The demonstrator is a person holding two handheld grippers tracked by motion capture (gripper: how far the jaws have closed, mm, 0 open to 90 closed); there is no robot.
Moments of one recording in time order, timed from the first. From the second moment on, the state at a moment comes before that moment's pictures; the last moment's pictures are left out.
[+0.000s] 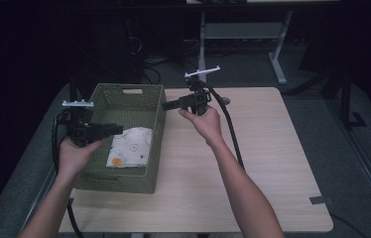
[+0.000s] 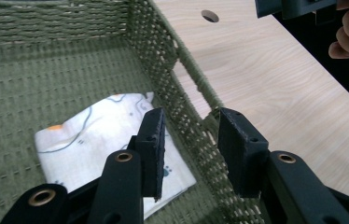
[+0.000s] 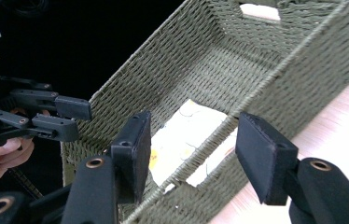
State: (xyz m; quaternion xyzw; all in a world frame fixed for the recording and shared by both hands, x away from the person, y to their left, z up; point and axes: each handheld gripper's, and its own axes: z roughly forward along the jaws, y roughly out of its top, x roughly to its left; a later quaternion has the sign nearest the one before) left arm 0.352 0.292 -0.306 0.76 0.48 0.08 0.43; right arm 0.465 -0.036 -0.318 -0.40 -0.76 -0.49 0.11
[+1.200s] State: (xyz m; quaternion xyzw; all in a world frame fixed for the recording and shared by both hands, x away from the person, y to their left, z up) left arm 0.338 0.178 -0.312 0.79 0.44 0.06 0.42; right arm 0.443 -0.177 -0.345 -0.46 -0.72 -0.52 0.11
